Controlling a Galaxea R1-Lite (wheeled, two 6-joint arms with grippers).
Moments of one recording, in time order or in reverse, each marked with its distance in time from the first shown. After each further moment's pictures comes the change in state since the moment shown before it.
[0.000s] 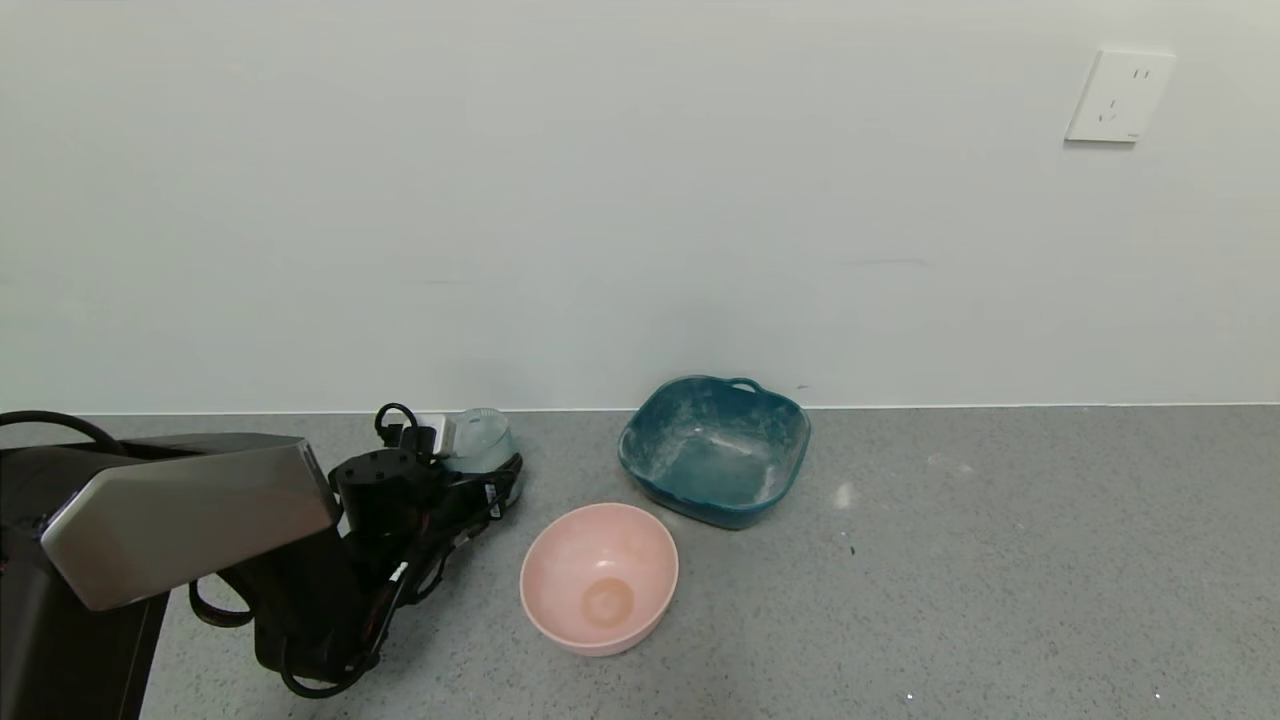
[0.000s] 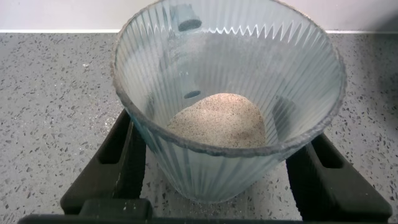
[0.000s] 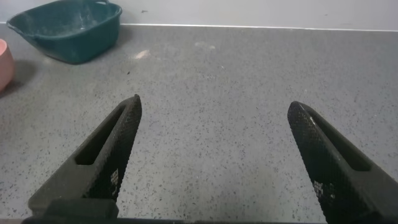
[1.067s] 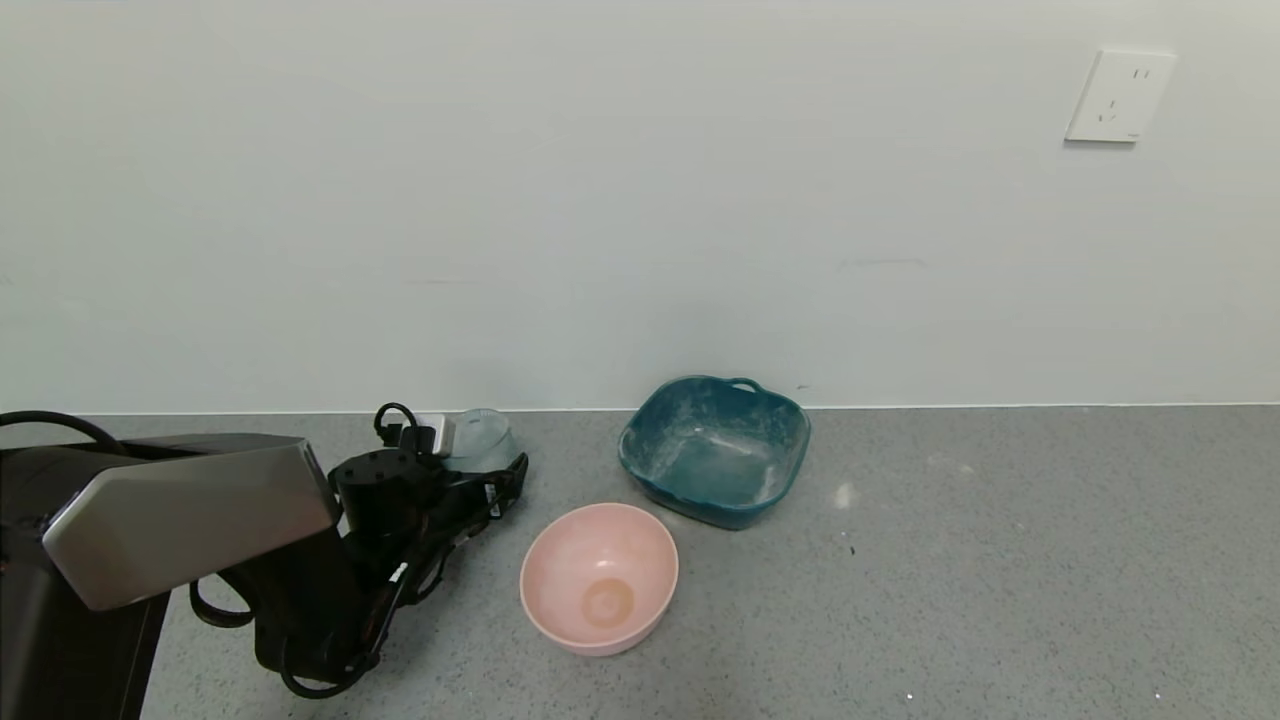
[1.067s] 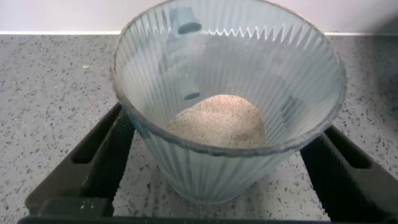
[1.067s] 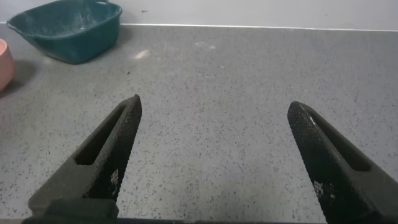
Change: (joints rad) left arm 0.000 0.002 0.000 -0.008 -0.001 0.000; right arm 0.000 0.000 0.000 0.000 0.000 0.000
